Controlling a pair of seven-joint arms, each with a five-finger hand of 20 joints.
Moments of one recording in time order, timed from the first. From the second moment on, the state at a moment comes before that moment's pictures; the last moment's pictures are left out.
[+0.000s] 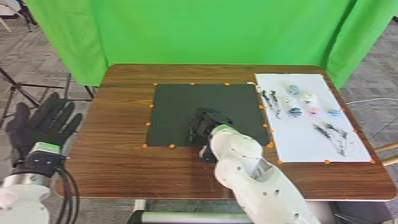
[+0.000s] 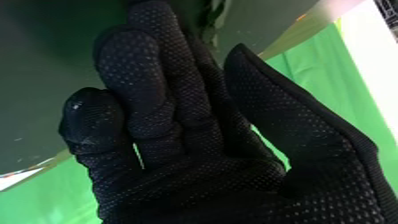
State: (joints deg) left arm 132.4 -50.3 -104.8 -123.6 4.2 13.6 23.4; right arm -79.4 -78.4 52.5 -102.9 -130.0 -20.1 39.3
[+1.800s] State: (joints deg) left arm 129.3 -50.9 -101.6 -122.1 6.0 13.5 17.9; right arm -86.0 -84.2 52.3 -104.5 -131.4 -13.2 38.7
